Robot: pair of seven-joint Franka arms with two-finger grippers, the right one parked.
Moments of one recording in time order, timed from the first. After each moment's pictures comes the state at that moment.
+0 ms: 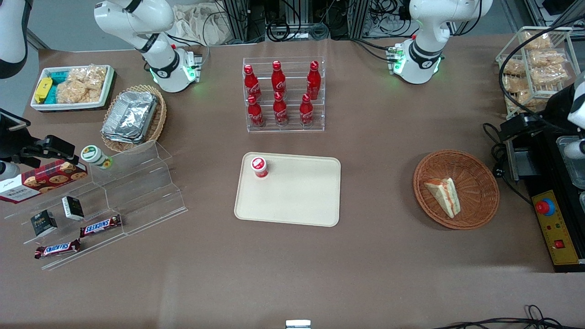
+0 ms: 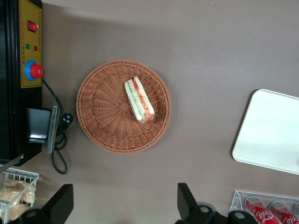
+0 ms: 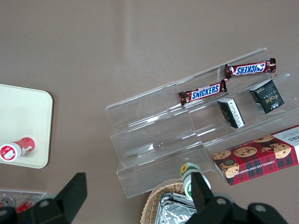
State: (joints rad) arm 0.00 0.11 -0.04 -1.41 0.00 1.49 -0.19
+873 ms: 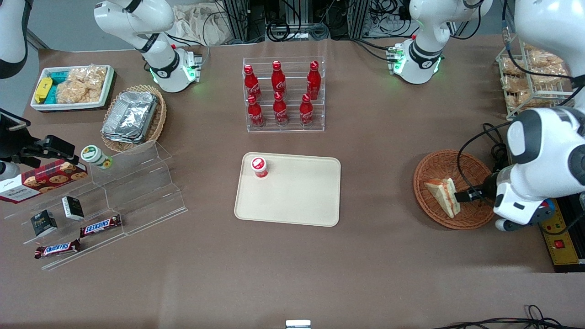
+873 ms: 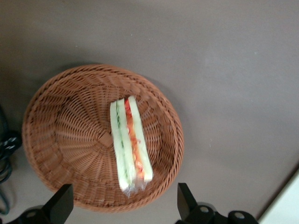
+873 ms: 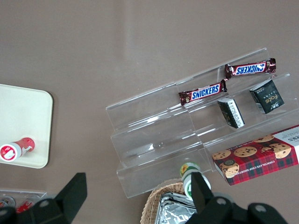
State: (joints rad) arm 0.01 0.39 -0.03 -1.67 0.00 1.95 -0.35
